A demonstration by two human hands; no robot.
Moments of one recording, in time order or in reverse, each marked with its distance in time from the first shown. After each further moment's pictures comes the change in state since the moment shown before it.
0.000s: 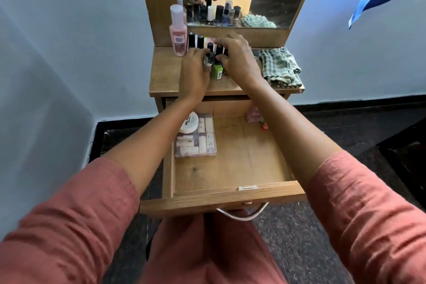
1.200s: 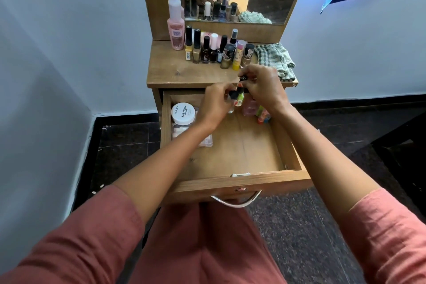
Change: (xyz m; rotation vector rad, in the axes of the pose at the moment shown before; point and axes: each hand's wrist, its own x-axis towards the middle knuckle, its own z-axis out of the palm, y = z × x) left_hand -0.071 0.028 0.023 -0.206 -0.283 -0.130; right_hand -0.076 0.040 -0.026 0.166 -0.014 0.108
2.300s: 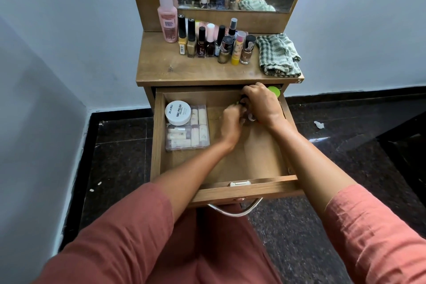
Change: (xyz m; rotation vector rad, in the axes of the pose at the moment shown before) left_hand -0.011 -0.021 0.074 -0.026 -0.049 -0.078; right_hand -0.001 0.059 0.038 -0.553 -0.274 -0.001
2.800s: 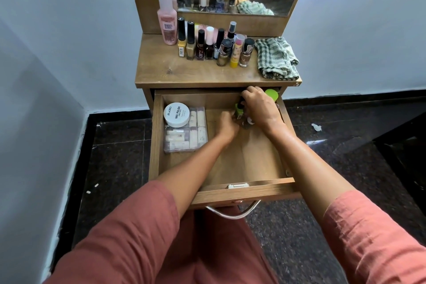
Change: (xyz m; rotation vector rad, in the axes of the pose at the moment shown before) left_hand 0.014 -0.018 0.013 -0.296 -0.108 -0.367; right_hand -0.004 -0.004 -0.001 -0.053 -0.040 -0.032
